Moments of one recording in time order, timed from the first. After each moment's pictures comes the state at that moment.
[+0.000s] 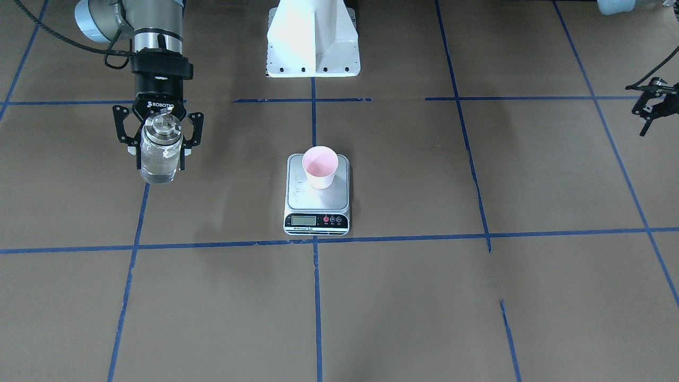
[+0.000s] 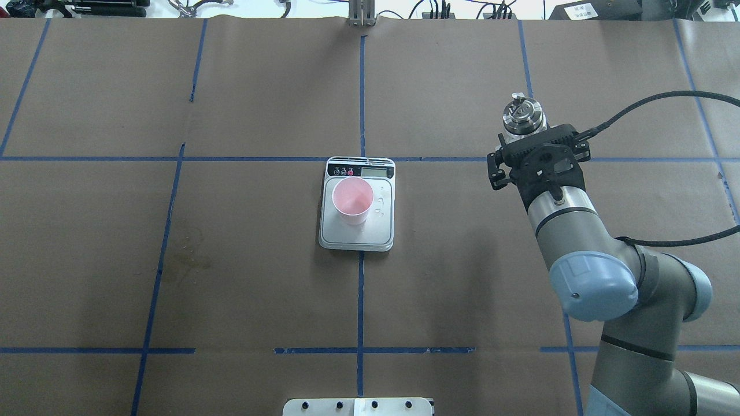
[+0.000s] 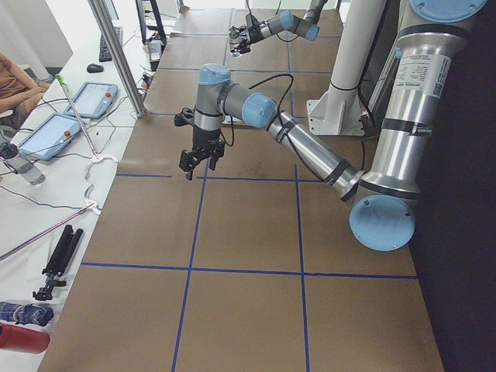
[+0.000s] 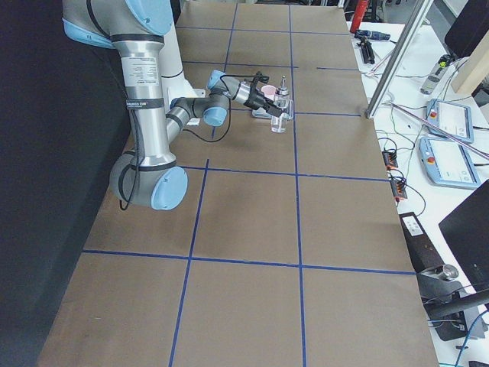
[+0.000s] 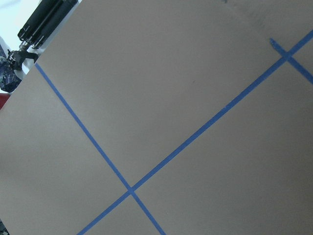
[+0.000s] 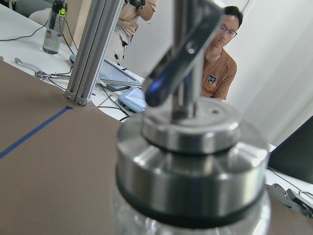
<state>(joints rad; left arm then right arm) -1.28 -1.74 -2.03 -1.33 -1.98 0.25 0.39 -1.38 2.03 -1.17 0.74 0.72</state>
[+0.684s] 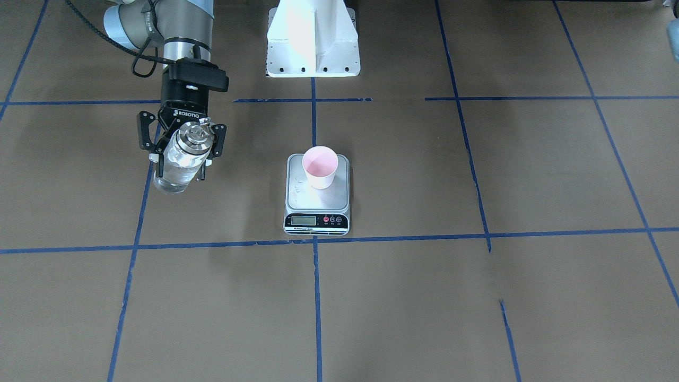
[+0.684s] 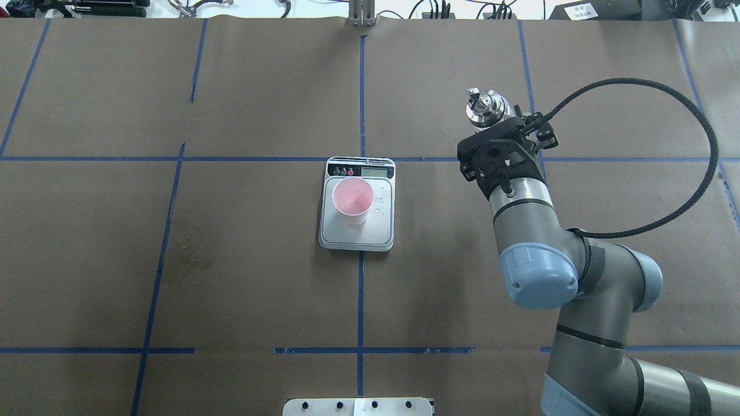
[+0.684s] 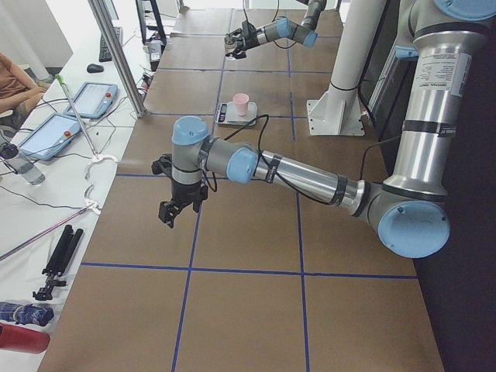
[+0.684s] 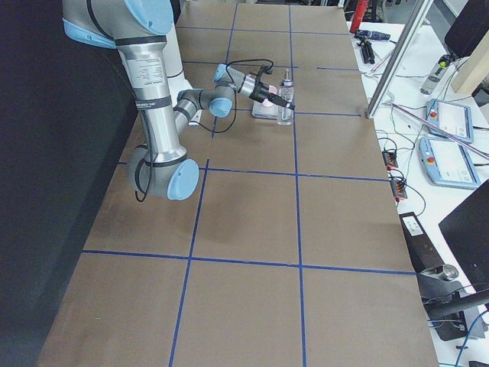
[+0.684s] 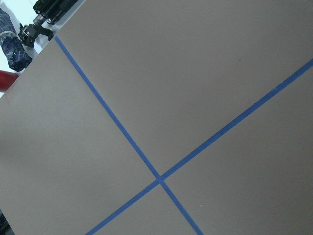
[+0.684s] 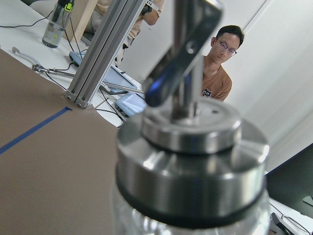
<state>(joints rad) -1.46 -1.68 -1.71 -1.67 -2.14 0.43 0.39 -1.27 1.93 -1.24 0.67 0.61</state>
